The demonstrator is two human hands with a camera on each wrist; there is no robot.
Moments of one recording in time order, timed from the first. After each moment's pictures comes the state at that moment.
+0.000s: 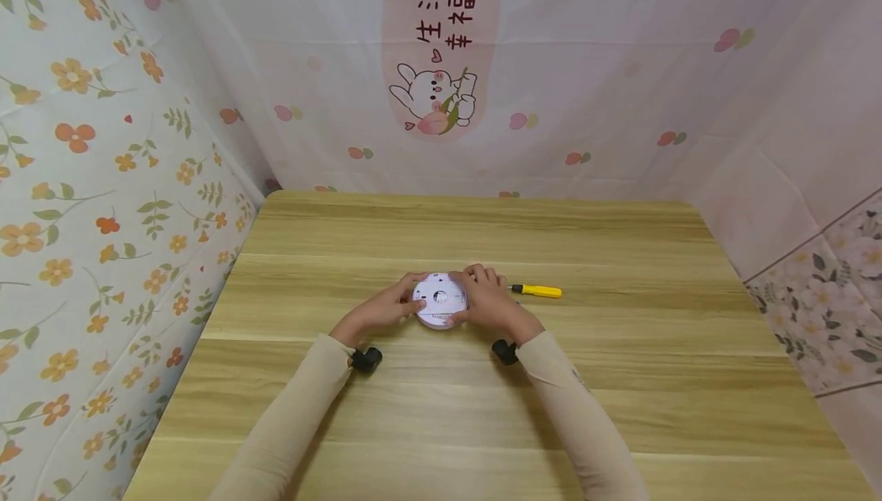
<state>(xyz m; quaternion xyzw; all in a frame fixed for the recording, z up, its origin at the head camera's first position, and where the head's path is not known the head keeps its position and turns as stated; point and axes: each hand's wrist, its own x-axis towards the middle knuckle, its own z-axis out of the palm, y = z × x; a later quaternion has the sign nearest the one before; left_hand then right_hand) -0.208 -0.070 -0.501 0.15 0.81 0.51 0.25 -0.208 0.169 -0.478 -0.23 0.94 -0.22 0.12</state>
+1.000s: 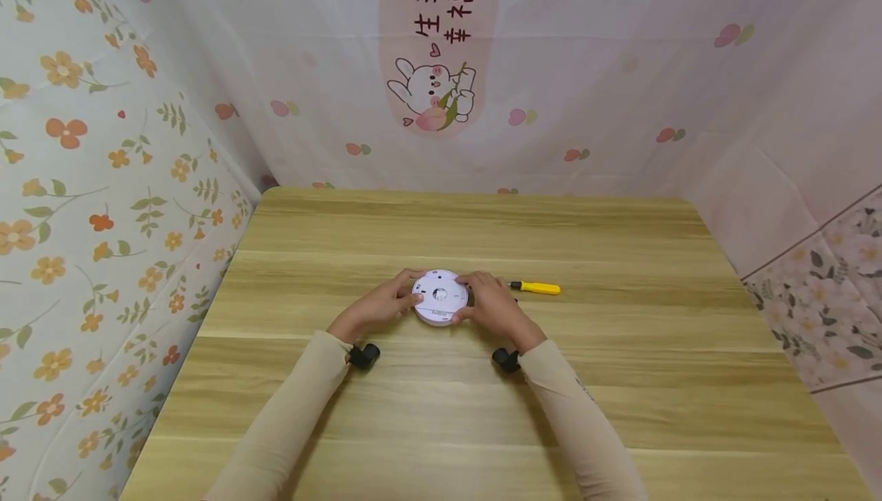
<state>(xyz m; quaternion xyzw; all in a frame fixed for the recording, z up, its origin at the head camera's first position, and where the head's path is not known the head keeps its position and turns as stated) -0.211 -0.073 -0.501 0.16 0.83 0.48 0.23 -0.200 0.175 -0.490 -0.20 0.94 -0.27 0.08</state>
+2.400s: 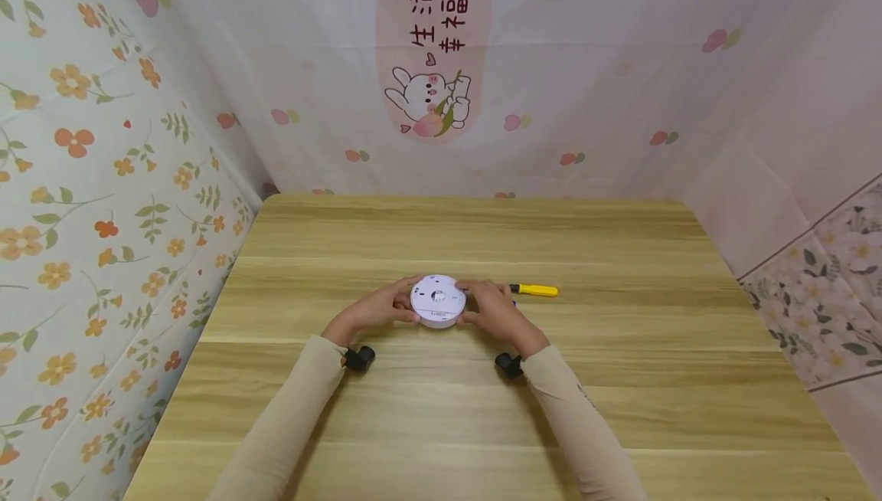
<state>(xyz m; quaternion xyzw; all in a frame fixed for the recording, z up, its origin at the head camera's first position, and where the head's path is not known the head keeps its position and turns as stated) -0.212 -0.080 -0.507 0.18 0.79 0.52 0.27 -0.195 0.184 -0.494 -0.20 0.93 -0.28 0.09</state>
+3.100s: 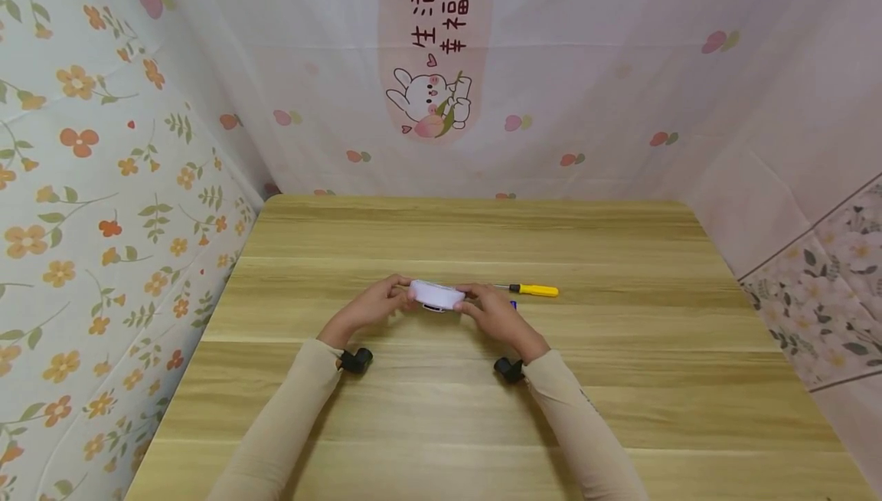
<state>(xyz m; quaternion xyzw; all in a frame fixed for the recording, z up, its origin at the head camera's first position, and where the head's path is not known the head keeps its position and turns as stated) -0.205 -0.087 -0.494 0.16 0.80 0.53 0.23 -0.189 0.185 -0.495 -0.20 0.91 -0.36 0.08</state>
